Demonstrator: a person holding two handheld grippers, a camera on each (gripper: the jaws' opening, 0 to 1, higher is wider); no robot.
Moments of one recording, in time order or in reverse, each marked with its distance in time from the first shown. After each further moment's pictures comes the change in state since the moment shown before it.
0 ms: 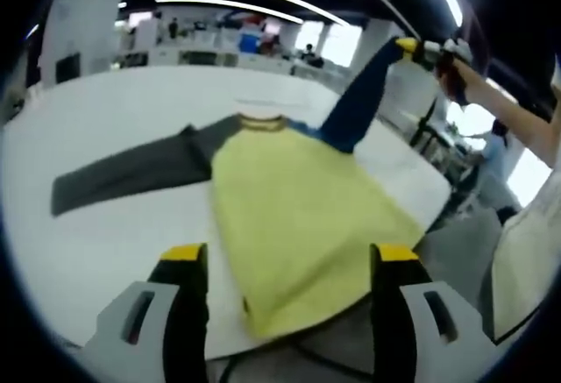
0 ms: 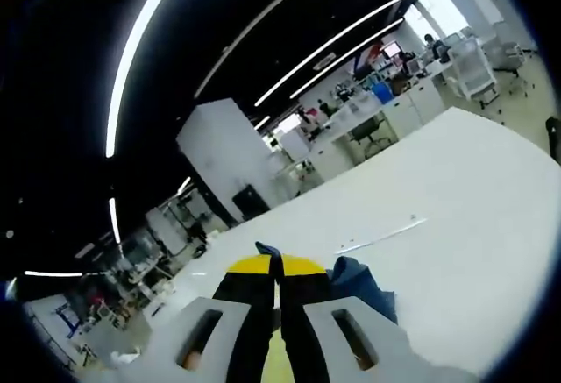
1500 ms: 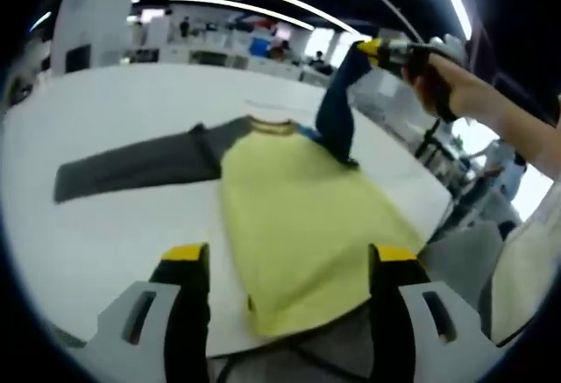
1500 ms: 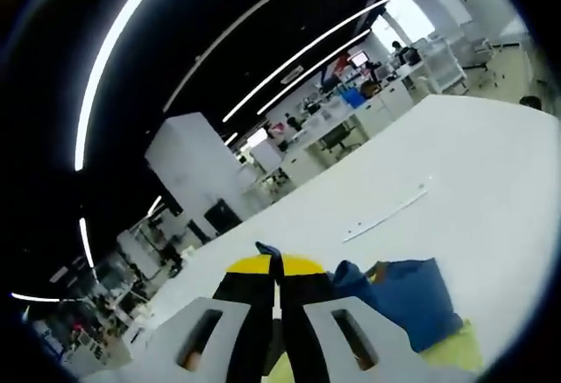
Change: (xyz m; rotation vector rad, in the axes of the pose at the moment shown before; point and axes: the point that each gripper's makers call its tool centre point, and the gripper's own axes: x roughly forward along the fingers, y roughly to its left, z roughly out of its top) left arm -0.004 0.009 0.001 -0.057 -0.031 0.021; right arm 0.087 0.050 -0.091 0.026 -0.101 -0.198
